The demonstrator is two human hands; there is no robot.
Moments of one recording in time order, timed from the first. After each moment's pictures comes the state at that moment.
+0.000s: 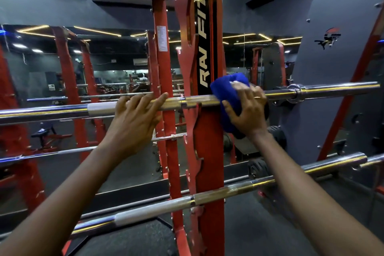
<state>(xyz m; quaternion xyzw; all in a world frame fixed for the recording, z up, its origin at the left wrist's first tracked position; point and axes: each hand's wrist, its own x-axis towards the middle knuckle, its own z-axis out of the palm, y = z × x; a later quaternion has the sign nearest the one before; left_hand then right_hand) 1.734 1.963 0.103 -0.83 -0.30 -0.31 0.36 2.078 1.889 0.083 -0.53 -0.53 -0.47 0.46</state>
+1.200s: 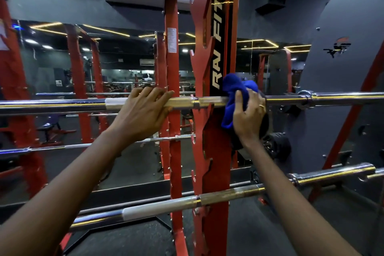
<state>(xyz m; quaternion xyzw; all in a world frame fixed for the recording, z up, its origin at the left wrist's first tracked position) 1.723 1.962 0.127 -0.84 -0.29 -0.31 0.35 2.012 1.891 0.087 -0.53 -0.43 -0.27 0.68</state>
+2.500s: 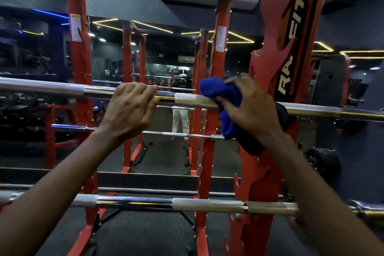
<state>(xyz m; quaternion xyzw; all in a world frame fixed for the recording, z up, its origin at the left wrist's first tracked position) 1.568 1.996 0.104 -0.75 -0.38 -0.42 0.34 1.864 1.902 0.135 -0.51 -0.68 -0.30 0.43</state>
